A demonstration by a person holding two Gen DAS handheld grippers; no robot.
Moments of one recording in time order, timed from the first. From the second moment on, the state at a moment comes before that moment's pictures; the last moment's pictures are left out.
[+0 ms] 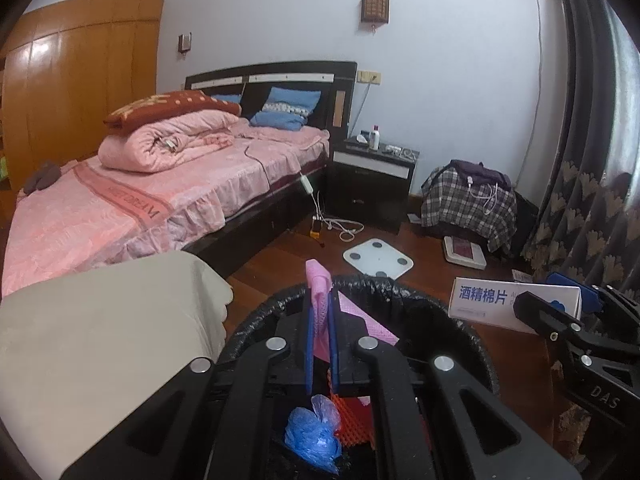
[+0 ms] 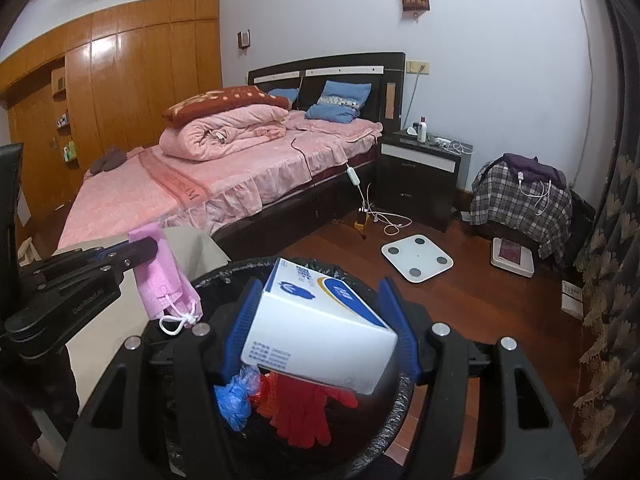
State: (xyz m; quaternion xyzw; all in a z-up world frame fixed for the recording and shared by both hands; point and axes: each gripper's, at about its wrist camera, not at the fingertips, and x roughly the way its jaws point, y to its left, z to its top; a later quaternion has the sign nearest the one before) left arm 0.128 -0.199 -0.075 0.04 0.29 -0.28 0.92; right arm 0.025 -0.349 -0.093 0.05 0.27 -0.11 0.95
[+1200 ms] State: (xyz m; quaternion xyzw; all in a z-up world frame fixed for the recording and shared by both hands) left arm 0.118 -0.122 -0.065 0.05 0.29 -0.21 0.93; right arm 0.022 -0.331 -0.095 0.07 0.31 -0.10 0.94
